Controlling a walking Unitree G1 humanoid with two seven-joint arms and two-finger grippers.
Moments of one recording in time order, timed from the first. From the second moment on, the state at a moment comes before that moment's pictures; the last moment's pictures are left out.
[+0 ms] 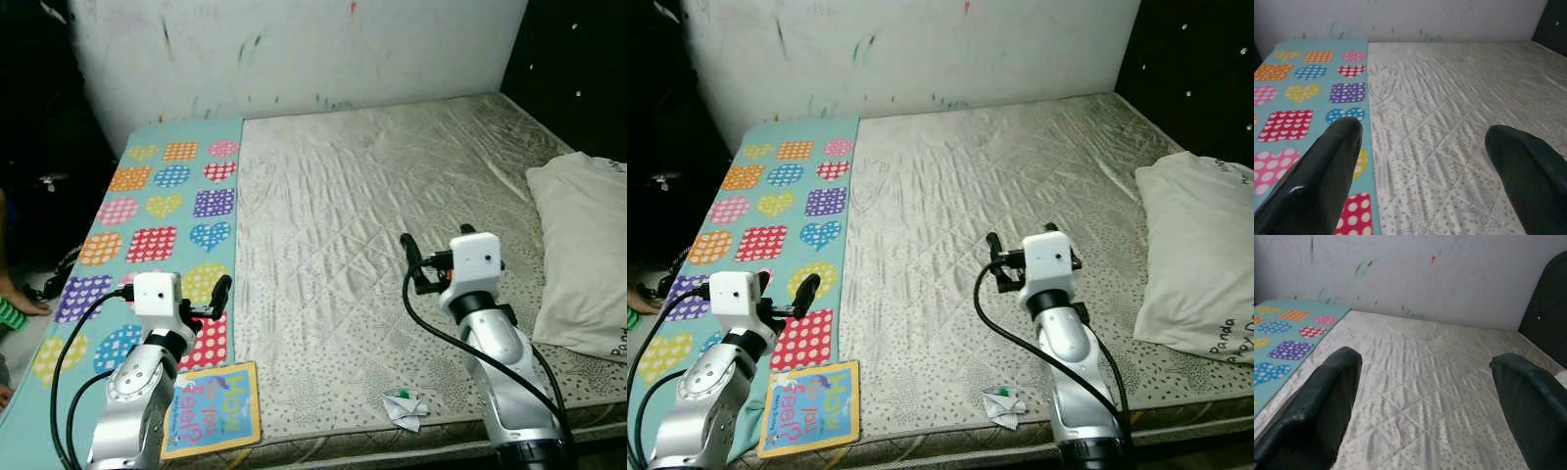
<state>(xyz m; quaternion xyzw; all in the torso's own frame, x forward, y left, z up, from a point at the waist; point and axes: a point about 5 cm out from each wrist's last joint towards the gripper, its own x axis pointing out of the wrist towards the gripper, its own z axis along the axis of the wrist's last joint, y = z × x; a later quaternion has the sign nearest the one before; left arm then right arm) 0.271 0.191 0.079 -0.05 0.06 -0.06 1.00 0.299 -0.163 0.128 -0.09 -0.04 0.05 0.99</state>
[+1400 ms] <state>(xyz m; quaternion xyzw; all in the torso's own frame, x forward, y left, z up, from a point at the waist) 0.222 0.216 0.060 -0.01 0.10 -0.03 0.99 0.250 -0.183 0.097 -0.10 0.06 0.08 0.99</state>
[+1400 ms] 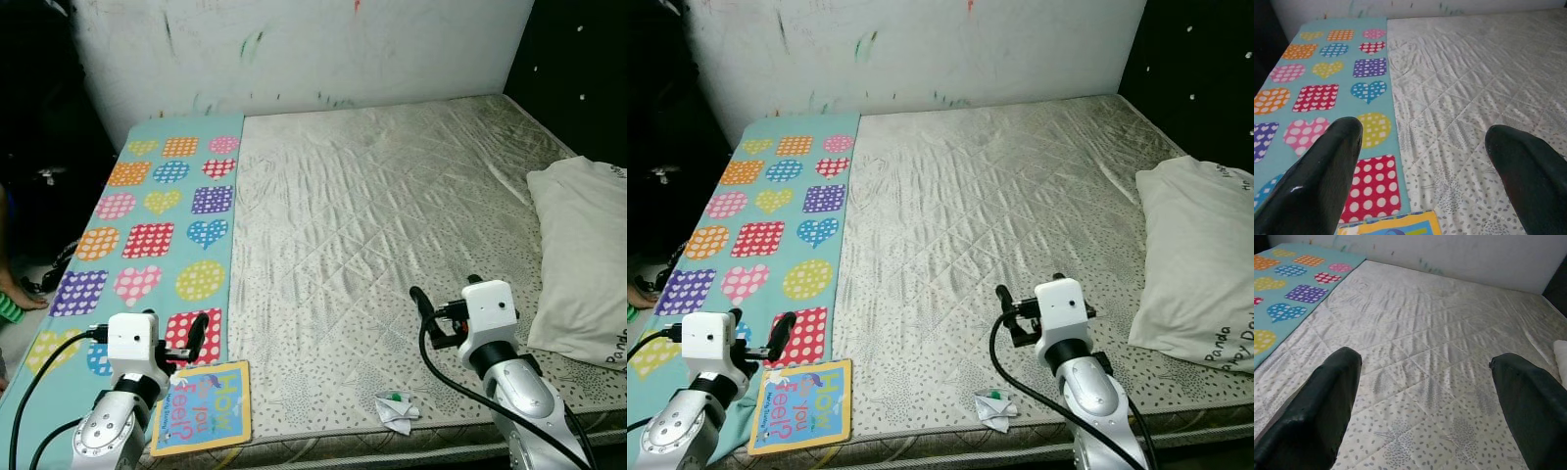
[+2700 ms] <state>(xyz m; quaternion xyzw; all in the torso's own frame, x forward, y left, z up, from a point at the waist) 0.231 0.213 0.062 0.00 0.09 -0.03 0.99 0.246 -0.176 0.094 -0.10 0.06 0.10 0.99</state>
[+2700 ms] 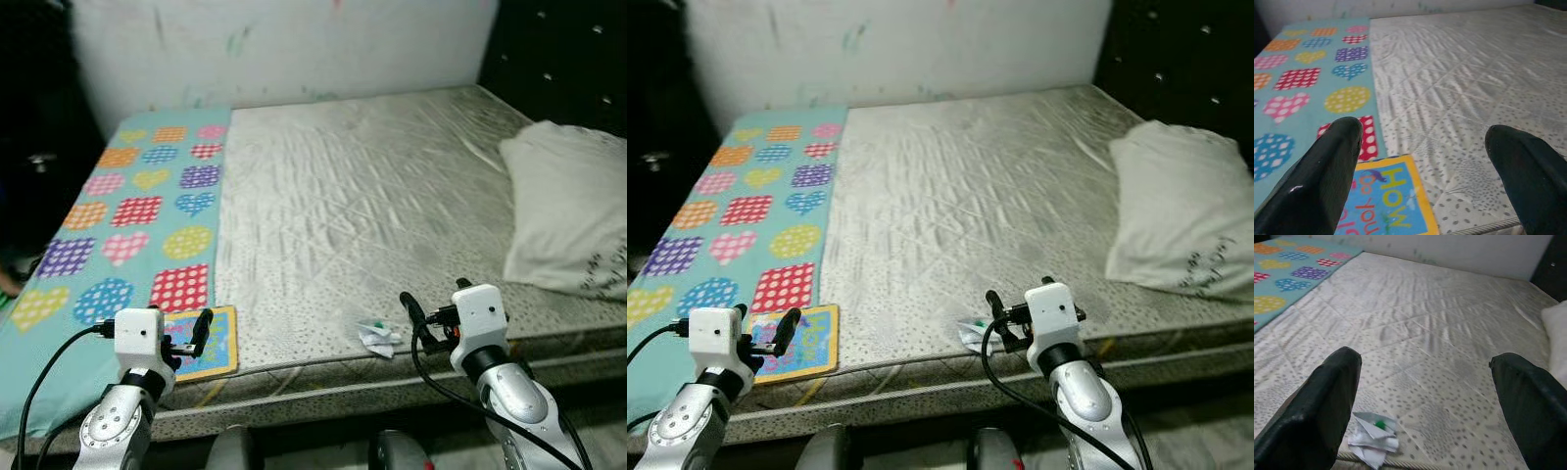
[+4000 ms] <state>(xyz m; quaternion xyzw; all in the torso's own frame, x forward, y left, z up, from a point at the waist) 0.250 0.212 0.068 0.01 0.07 -0.02 1.00 0.250 -0.159 0.106 -0.12 0.02 0.11 0.99</state>
